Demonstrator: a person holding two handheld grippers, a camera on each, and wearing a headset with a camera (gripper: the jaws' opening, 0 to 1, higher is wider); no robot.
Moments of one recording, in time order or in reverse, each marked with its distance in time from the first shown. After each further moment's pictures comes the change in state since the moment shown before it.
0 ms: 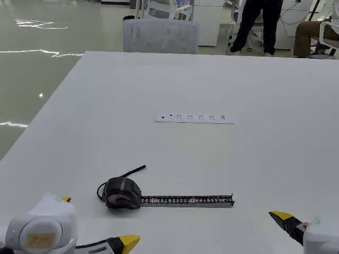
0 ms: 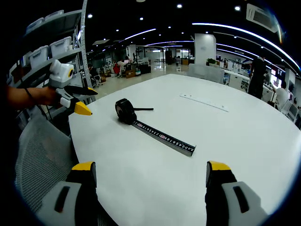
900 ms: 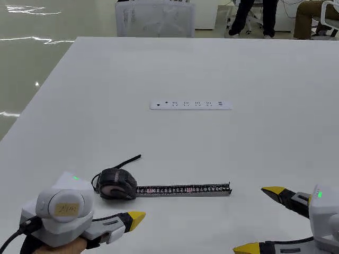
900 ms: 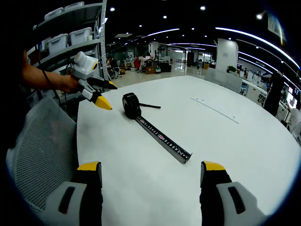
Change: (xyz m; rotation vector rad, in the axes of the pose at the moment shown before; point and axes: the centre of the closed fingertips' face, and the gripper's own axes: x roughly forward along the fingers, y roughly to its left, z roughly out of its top) left arm 0.048 0.002 0.003 0.011 0.040 0.025; right arm 0.014 -0.031 0.001 -0.179 0.025 0.149
